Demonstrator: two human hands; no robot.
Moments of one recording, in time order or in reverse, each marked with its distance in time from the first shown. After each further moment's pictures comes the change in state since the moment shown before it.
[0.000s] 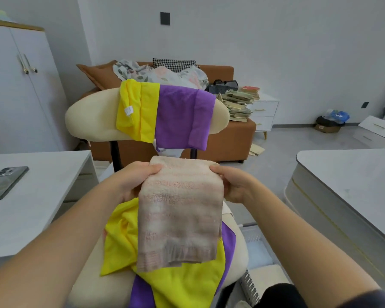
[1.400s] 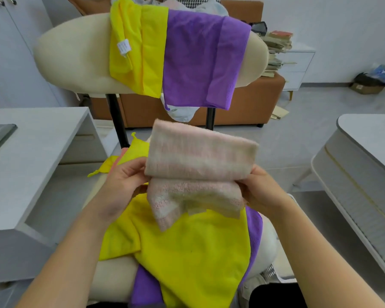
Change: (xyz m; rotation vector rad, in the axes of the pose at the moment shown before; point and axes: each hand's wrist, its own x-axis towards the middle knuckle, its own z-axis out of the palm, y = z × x) left_hand 0.018 -0.103 -0.010 -0.167 -0.006 0.355; right_hand 0.044 0.080 -0.027 -0.004 -0.323 -0.295
